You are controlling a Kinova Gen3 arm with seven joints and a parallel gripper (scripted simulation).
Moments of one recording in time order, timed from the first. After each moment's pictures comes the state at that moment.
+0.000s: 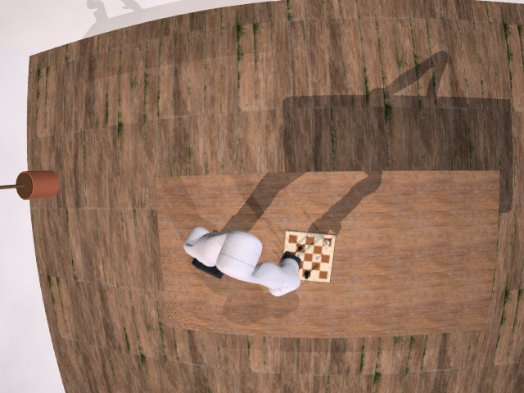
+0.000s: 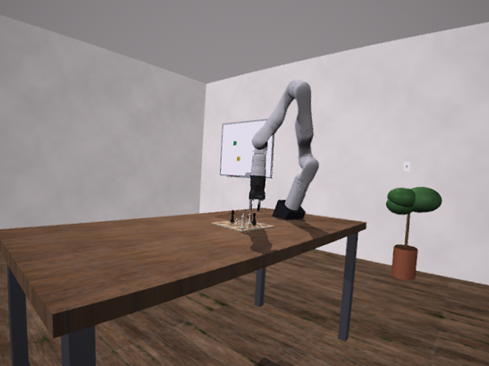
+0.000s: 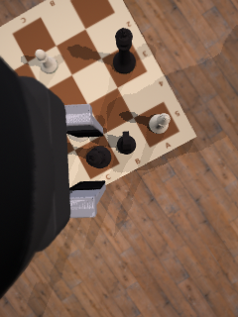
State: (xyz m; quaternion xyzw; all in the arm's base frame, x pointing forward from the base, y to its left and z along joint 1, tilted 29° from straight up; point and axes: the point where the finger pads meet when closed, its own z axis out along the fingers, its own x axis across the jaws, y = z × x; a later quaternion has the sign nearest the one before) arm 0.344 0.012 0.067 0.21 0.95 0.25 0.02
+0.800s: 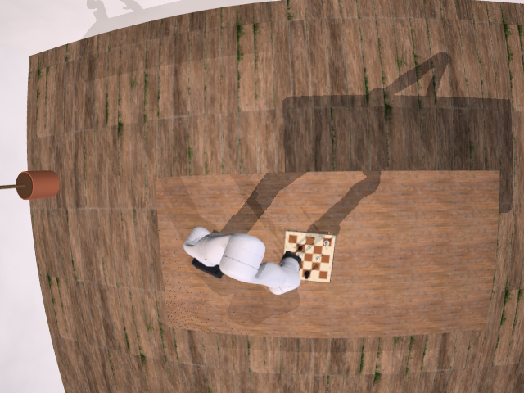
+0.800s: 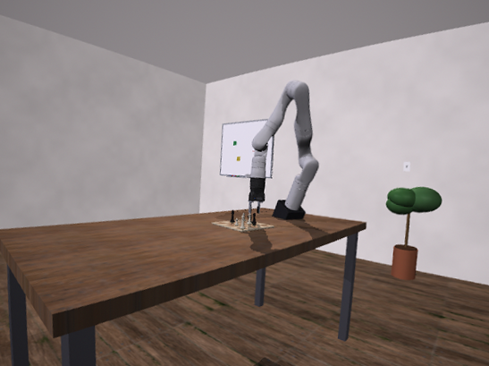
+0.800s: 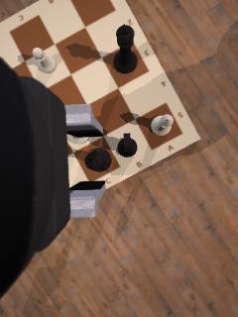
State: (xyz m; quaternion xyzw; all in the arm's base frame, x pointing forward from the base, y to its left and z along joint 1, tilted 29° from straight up) arm 0.348 0.016 0.059 0.21 0.95 0.24 0.02
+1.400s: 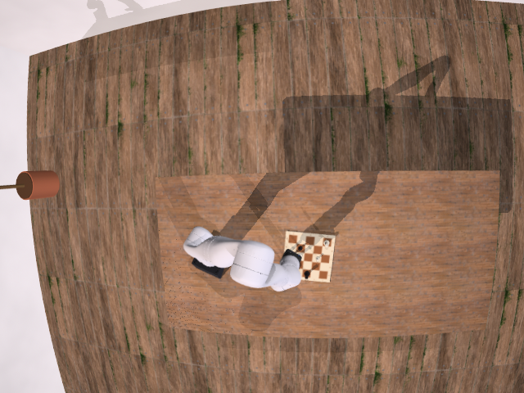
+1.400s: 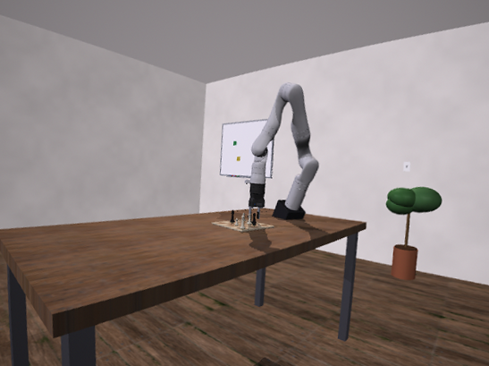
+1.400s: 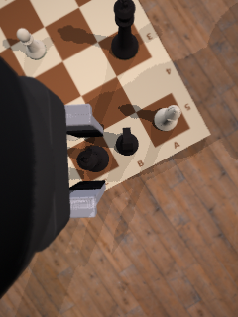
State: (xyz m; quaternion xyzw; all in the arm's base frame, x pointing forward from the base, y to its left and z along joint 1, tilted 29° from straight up) arm 0.350 0.029 0.034 0.21 0.95 0.25 0.02
